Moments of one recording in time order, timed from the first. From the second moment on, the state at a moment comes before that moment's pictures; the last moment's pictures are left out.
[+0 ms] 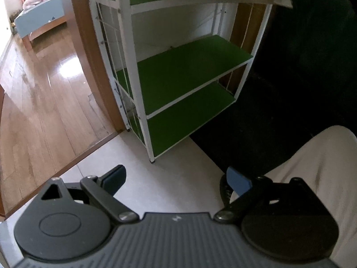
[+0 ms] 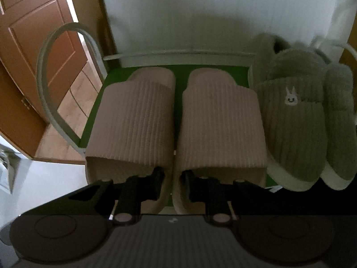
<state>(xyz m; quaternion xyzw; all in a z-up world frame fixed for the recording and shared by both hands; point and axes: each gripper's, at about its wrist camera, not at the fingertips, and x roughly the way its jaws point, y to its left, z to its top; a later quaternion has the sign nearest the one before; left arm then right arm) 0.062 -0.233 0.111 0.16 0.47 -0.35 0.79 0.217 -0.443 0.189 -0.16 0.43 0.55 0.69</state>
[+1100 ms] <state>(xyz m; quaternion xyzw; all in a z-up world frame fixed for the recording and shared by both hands) 0.013 -0.258 0.209 0.05 0.42 -0.21 0.88 0.121 -0.617 0.137 -0.05 0.51 0.44 0.73</state>
